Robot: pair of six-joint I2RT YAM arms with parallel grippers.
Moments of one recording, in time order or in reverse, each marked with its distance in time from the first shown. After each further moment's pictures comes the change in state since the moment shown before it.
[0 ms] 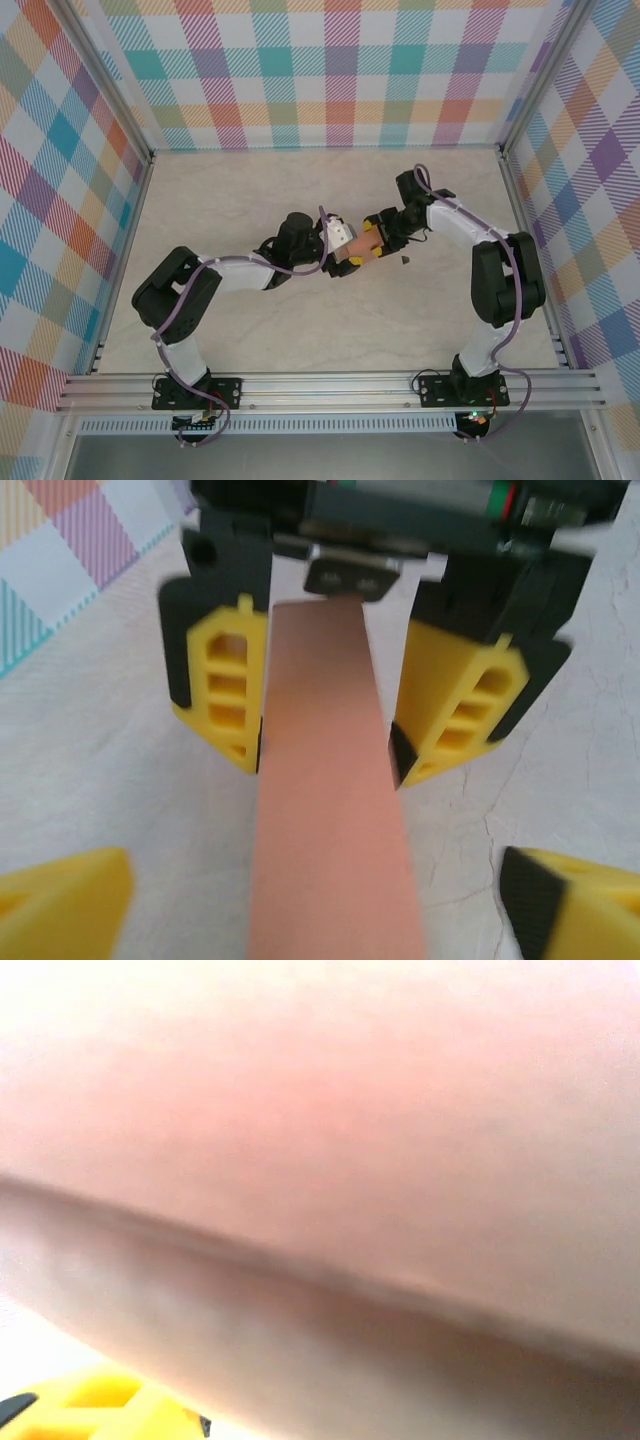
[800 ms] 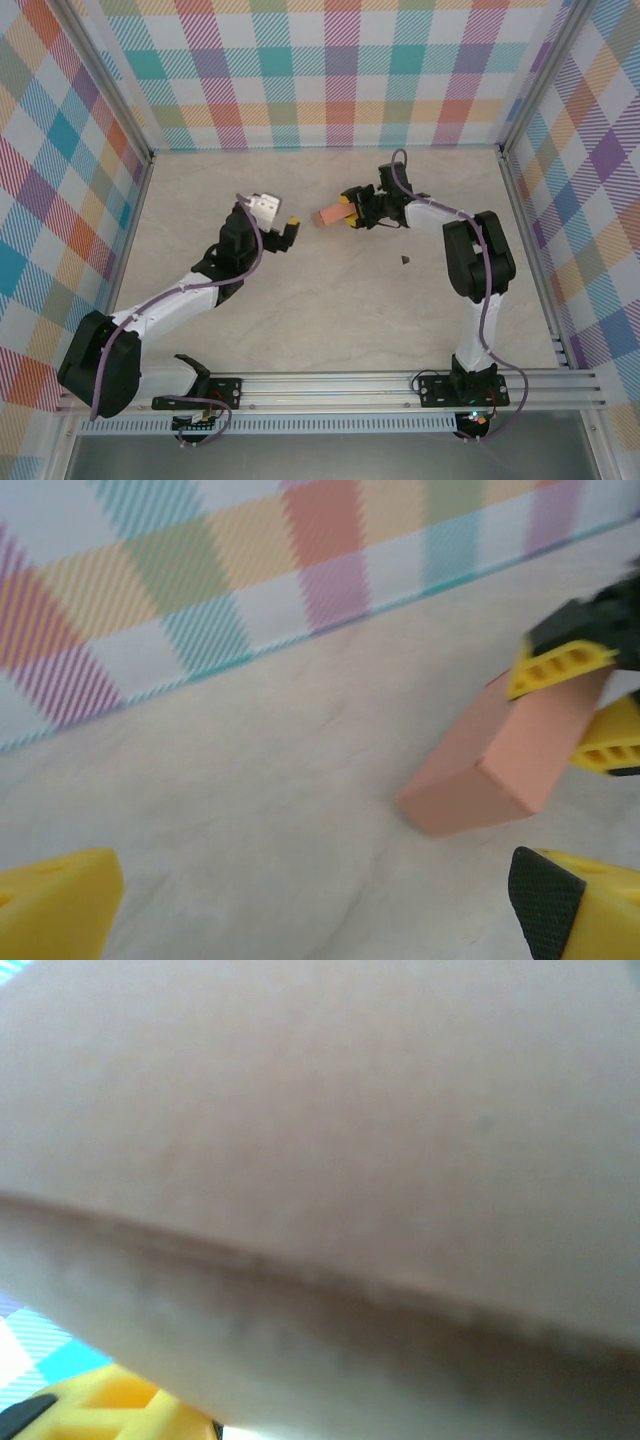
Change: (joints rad) left arm 0.200 -0.495 -0.201 -0.257 -0.600 -0.325; right arm 0.044 0.245 0.047 0.663 -0.052 0.019
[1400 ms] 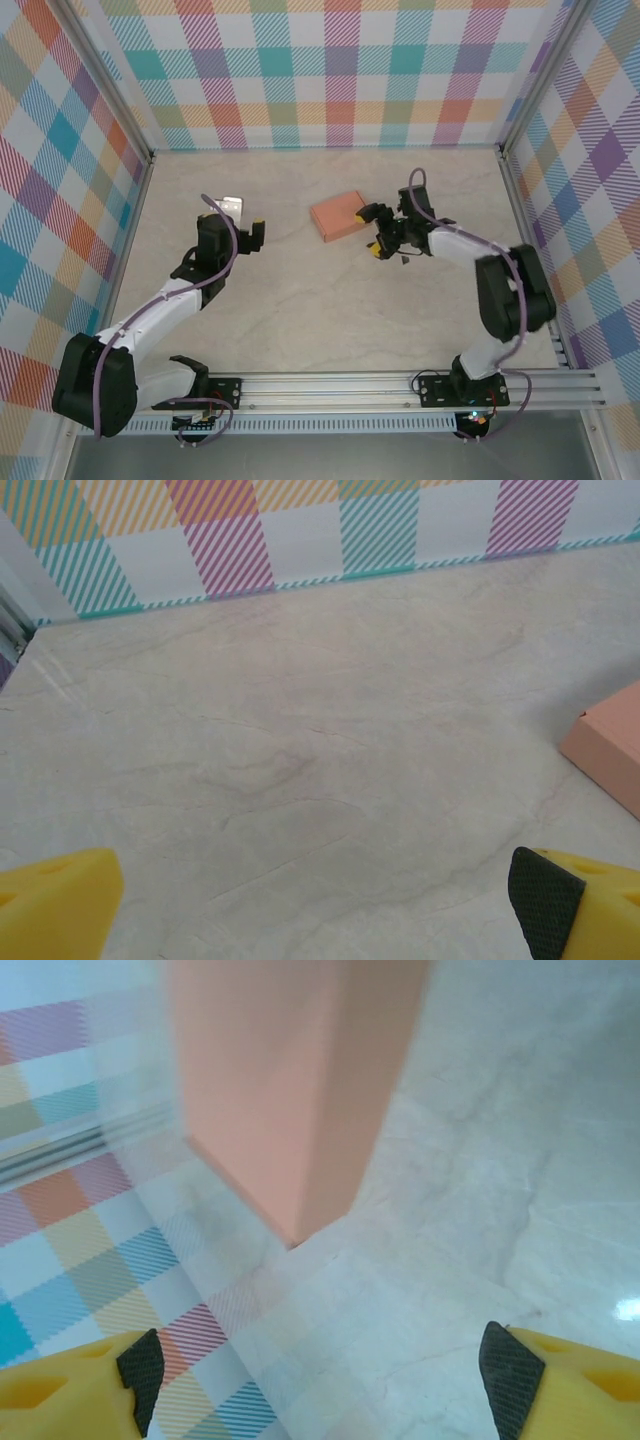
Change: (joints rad) left arm 0.140 -0.097 -0.041 -0.156 -0.087 -0.090; right arm -0.033 -0.426 -0.340 -0.156 0.110 -0.220
